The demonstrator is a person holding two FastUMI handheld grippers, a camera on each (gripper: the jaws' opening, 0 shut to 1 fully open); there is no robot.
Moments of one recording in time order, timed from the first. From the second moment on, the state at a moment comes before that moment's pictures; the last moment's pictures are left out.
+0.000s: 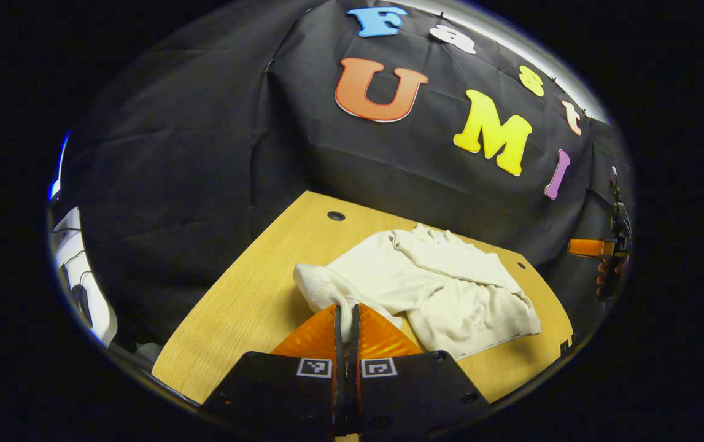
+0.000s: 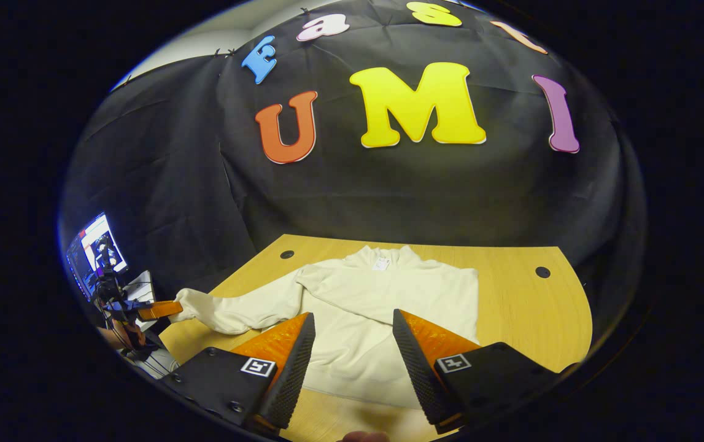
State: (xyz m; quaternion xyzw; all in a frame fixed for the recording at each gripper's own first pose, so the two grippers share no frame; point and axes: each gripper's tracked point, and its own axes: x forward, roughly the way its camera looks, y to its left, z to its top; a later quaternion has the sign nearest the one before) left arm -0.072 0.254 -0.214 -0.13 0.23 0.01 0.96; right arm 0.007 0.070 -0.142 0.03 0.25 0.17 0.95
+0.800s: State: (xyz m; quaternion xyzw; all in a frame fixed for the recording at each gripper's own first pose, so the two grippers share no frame) left arm 0.105 0.059 -0.093 -0.09 0.15 -0.20 0.96; right arm -0.034 -0.124 -0.079 0.12 0.17 -0.01 0.98
